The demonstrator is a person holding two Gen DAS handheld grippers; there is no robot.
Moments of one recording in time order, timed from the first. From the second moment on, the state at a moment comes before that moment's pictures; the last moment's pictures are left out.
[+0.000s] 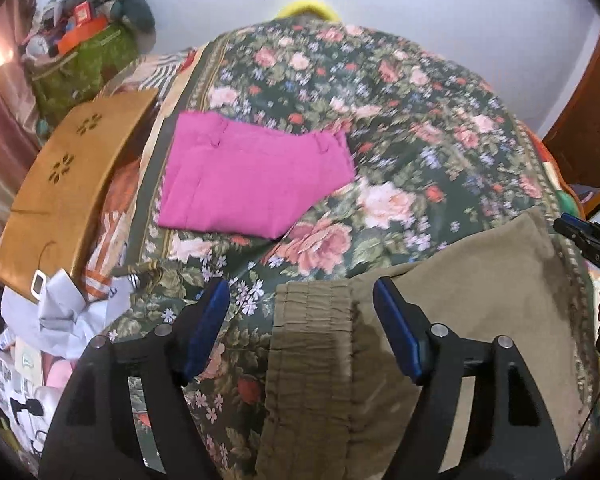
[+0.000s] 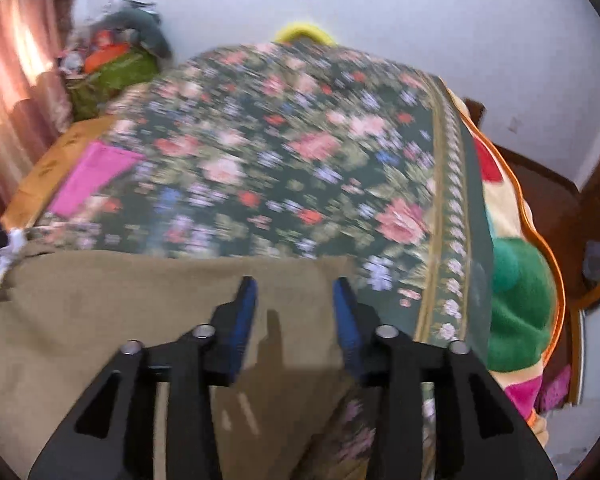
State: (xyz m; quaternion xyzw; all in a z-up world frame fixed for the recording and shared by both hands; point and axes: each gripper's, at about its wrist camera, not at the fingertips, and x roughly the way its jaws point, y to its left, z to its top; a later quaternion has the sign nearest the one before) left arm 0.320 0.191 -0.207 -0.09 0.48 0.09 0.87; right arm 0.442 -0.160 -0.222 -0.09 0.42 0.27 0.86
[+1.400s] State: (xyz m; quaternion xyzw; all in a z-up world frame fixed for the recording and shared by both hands) left arm 0.238 0.114 -0.235 0.00 0.55 0.03 0.84; right arm 0.292 -0.168 -0.256 -0.07 0.54 0.36 0.76
